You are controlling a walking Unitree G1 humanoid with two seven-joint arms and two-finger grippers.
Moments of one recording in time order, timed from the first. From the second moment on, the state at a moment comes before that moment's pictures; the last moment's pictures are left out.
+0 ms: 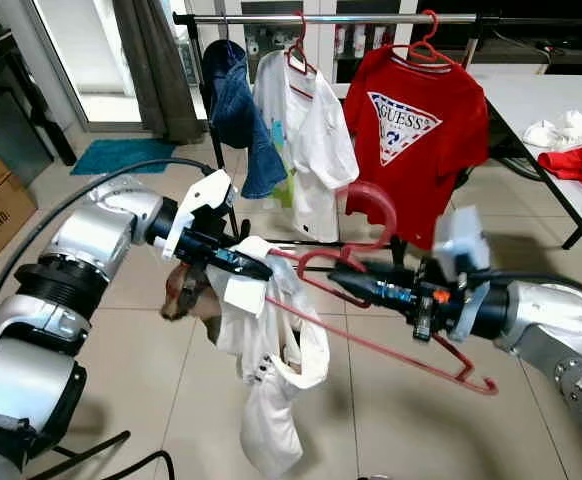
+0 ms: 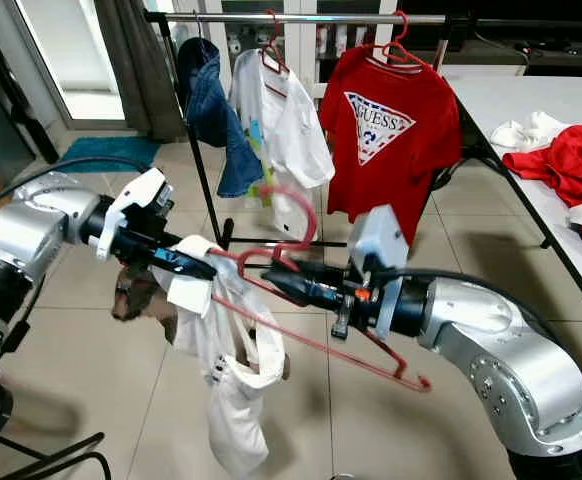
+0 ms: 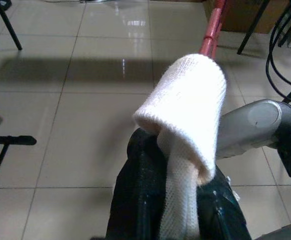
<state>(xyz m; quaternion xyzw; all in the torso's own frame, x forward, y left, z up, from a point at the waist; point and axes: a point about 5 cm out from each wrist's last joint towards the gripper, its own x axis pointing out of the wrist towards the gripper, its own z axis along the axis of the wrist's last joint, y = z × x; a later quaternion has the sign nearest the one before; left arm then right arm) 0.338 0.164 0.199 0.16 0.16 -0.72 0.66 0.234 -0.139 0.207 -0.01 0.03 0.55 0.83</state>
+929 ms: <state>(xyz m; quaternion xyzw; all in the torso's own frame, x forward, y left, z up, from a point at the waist) 0.363 0.167 0.200 0.15 0.12 -0.60 0.78 0.237 -0.156 0.156 0.06 0.16 0.42 0.89</state>
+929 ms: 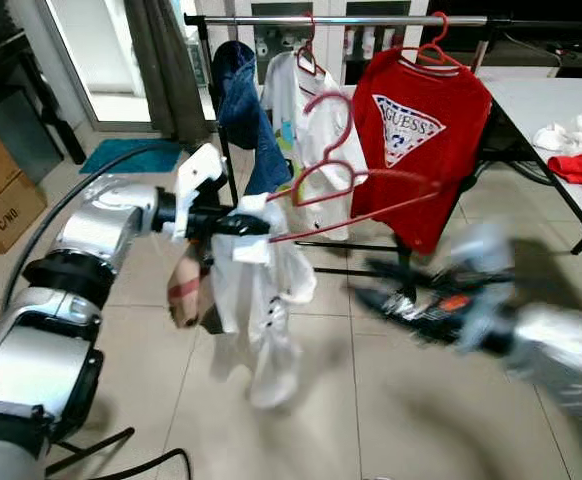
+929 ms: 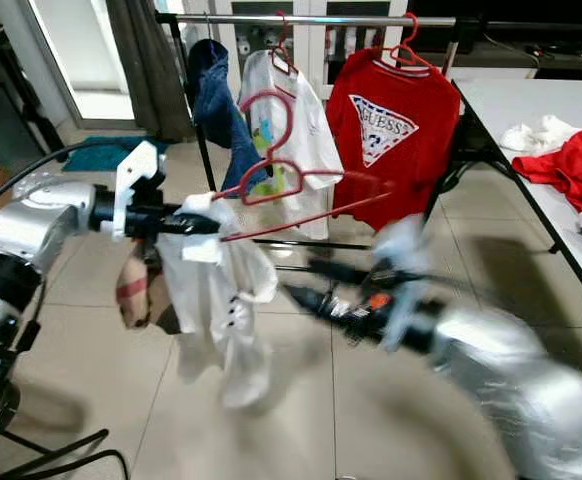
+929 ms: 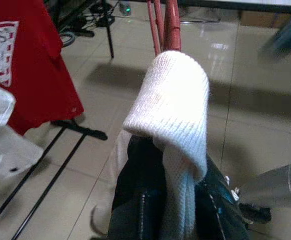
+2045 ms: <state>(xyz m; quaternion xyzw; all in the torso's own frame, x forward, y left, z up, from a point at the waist) 0.346 0.134 0.223 0.14 0.09 -0.67 0.72 0.294 -0.134 0.028 0.19 0.40 0.18 0.88</state>
